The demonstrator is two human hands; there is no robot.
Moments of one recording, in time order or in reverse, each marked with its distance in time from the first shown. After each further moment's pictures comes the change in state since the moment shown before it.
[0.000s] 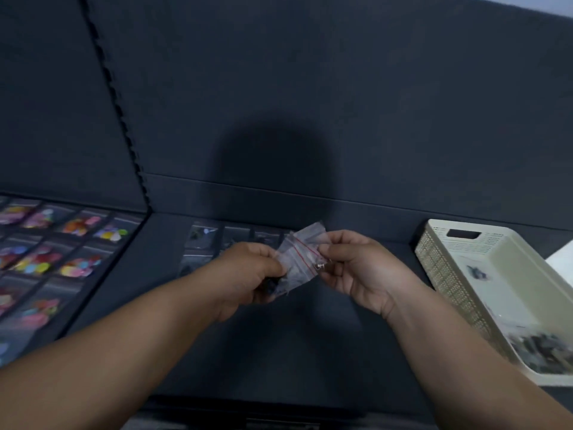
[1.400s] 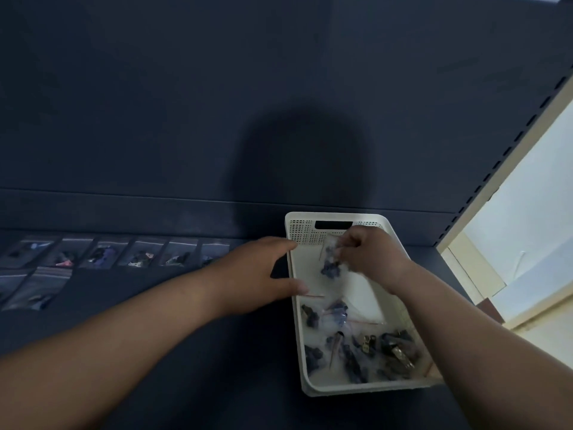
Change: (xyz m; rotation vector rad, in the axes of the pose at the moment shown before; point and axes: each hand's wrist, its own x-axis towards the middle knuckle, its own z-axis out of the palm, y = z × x) left_hand 0.073 0.037 0.250 1.042 -0.127 0.482; right_hand 0.007 -0.042 -0.311 -0.921 0.325 -0.251
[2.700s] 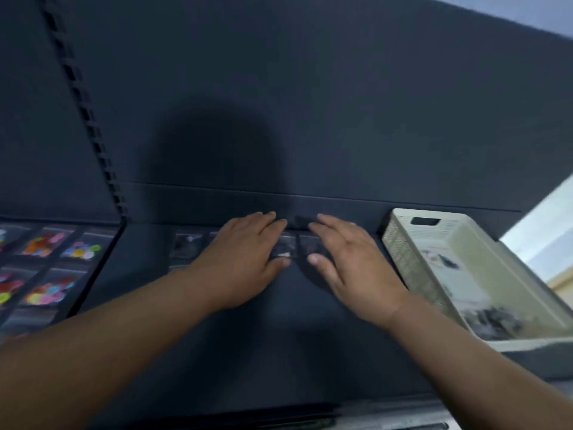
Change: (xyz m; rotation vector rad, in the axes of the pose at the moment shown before) left_hand -0.141 -0.210 -0.121 0.401 0.188 0.126; right_hand -0.094 -0.225 0.204 -0.578 0.095 -0.488
